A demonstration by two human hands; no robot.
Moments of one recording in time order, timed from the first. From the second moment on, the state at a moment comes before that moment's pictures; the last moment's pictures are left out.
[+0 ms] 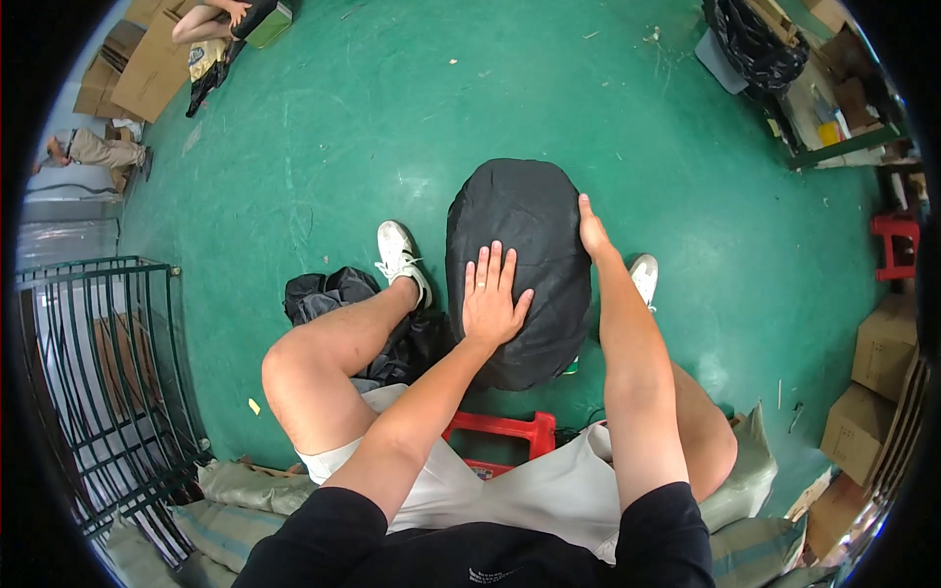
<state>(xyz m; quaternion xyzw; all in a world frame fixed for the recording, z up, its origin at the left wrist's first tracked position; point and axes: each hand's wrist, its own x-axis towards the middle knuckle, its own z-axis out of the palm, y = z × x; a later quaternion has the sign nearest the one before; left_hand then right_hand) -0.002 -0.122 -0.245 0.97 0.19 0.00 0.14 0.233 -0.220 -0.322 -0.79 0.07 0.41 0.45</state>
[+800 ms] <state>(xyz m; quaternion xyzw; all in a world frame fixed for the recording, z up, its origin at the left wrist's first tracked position) -0.008 -0.122 -0.248 0.97 0.19 0.00 0.15 0.274 -0.226 -0.326 -0.51 0.20 0.62 0.57</state>
